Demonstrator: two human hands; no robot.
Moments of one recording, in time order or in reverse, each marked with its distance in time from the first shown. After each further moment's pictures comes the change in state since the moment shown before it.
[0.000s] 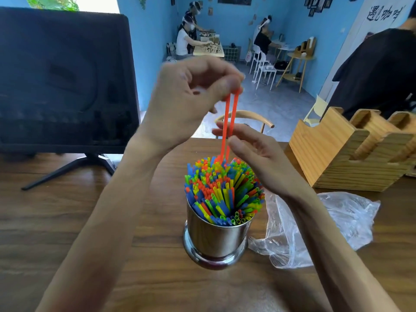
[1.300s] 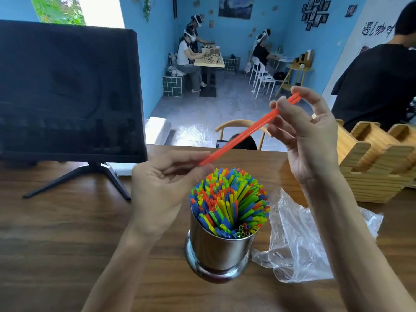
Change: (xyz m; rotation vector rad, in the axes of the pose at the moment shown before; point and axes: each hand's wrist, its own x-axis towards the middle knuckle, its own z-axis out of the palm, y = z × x) left_hand -0.099 -0.023 0.003 -0.211 0.304 -0.236; right_hand 0.022 -0.043 -0.027 0.604 0.629 0.004
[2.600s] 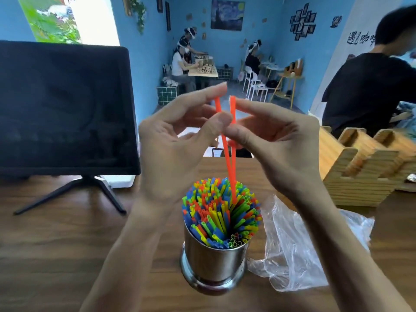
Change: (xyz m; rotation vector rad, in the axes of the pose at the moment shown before) left_hand 0.047 0.051 0.044 -0.092 -0.026 0.217; right_hand -0.030 -0.012 0.023 -0.403 -0.364 -0.430
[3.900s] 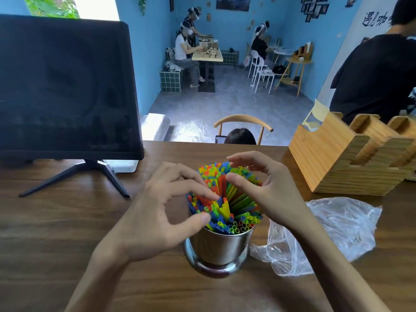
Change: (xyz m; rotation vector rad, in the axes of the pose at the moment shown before) left_hand -0.073 -0.027 -0.076 0.637 -0.557 -0.121; right_hand -0.068 0.071 -0.016 -0.379 -0.234 0.321
